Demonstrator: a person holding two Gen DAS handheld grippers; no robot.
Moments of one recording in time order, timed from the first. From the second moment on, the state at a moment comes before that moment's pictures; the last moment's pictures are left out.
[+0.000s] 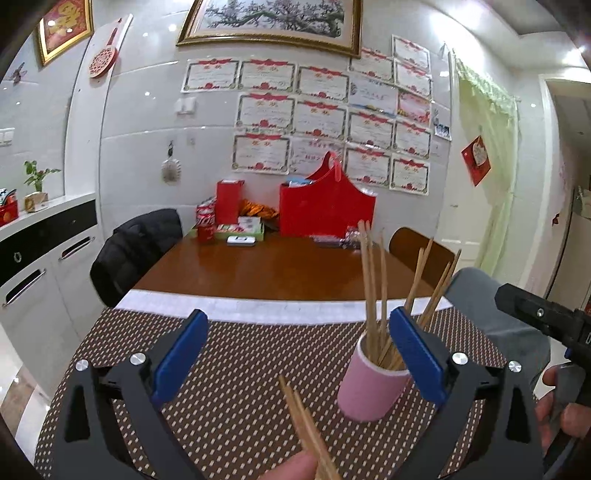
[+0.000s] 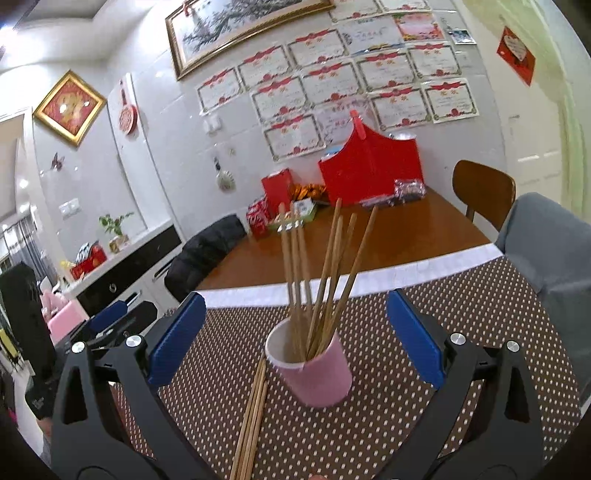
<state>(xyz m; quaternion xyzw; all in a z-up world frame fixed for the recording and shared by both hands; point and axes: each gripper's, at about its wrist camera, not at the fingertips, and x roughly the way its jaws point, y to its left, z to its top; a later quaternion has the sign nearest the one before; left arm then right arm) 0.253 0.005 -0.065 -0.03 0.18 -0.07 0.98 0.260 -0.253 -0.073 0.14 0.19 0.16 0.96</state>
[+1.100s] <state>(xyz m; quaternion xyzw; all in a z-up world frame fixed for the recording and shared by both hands) 0.281 -0.004 -0.221 0.03 0.42 0.00 0.91 0.261 -0.233 -0.179 0.13 0.35 0.17 0.91</state>
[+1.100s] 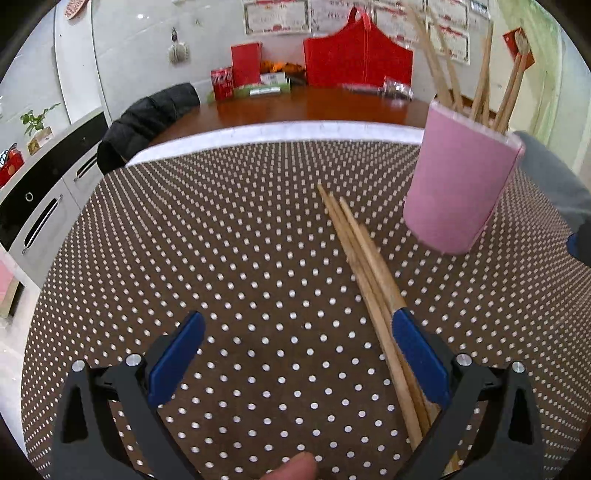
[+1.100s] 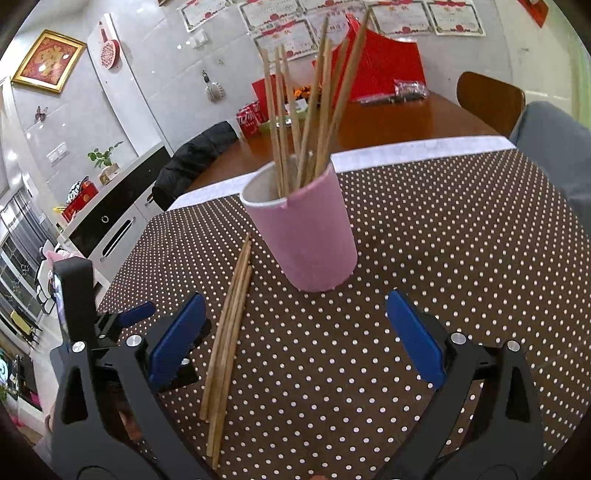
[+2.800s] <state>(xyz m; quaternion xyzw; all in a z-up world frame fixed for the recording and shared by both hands) 0.306 0.034 -0.230 0.08 0.45 -0.03 0.89 0.309 -0.143 -0.235 -0.03 0.44 0.17 0.88</state>
